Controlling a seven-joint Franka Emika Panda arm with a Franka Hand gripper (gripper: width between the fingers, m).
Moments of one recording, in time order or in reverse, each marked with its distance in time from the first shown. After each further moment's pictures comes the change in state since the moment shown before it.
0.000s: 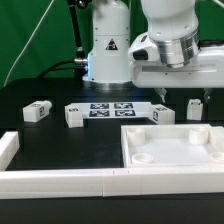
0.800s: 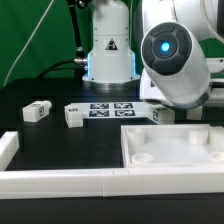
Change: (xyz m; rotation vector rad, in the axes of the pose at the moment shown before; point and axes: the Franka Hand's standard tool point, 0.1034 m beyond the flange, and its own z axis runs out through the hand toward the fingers) arm -0.009 -0.020 0.038 -0.042 -0.490 -0.006
